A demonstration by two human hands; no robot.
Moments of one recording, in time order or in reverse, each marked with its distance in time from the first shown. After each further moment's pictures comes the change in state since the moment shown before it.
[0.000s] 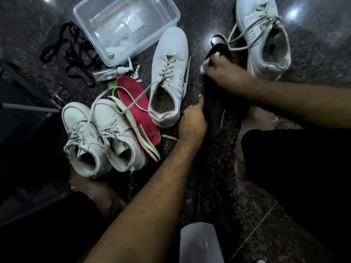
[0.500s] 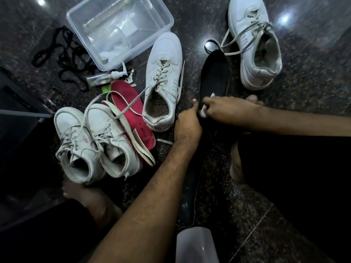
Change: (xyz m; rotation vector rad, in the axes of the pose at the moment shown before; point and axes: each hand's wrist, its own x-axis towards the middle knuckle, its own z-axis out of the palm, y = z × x) left_hand 0.002 0.000 -0.001 -0.031 -0.012 -0.005; right_hand -0.046 -0.042 -0.020 0.056 -0.482 -0.084
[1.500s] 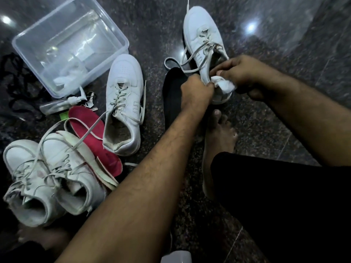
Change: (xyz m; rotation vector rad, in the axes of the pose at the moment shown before) left_hand 0.087 0.142 0.006 -0.401 0.028 0.027; right_hand -0.057 0.130 -0.030 1.387 0.489 0.723
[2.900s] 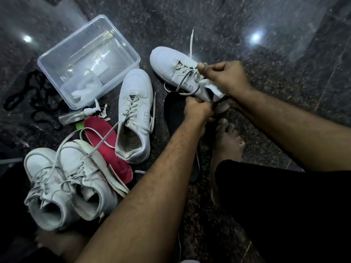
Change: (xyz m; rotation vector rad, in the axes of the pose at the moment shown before) left_hand -0.010 -0.018 0.003 -0.701 -0.126 -0.355; right_hand 0.010 -0.019 0.047 0.248 0.217 -0.200
